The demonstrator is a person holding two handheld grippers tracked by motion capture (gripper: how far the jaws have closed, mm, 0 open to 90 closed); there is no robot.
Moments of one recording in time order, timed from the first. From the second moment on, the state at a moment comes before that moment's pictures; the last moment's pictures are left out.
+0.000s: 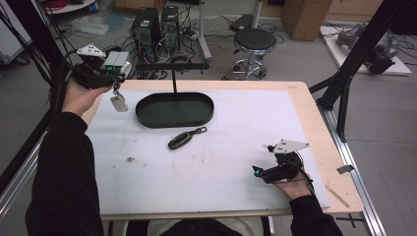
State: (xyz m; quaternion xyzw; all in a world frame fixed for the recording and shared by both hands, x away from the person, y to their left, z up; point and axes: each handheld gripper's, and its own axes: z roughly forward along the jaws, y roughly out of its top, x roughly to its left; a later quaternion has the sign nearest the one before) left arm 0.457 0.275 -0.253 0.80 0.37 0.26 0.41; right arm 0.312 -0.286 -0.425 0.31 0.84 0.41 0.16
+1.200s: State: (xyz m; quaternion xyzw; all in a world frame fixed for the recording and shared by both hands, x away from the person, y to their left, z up) left arm 0.501 0.224 -0.231 0.80 0.35 0.27 0.42; right arm 0.313 -0.292 -0.427 0.32 0.83 0.42 0.16
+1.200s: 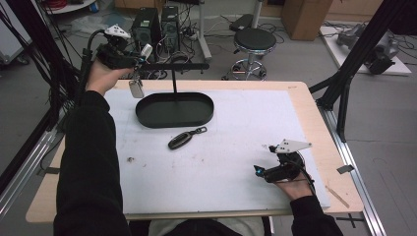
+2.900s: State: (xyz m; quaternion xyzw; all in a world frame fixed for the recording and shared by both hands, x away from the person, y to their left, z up) left arm 0.521 0.206 -0.239 0.76 0.38 0.30 0.42; right arm 0.311 -0.293 -0.428 0.32 0.84 0.42 0.16
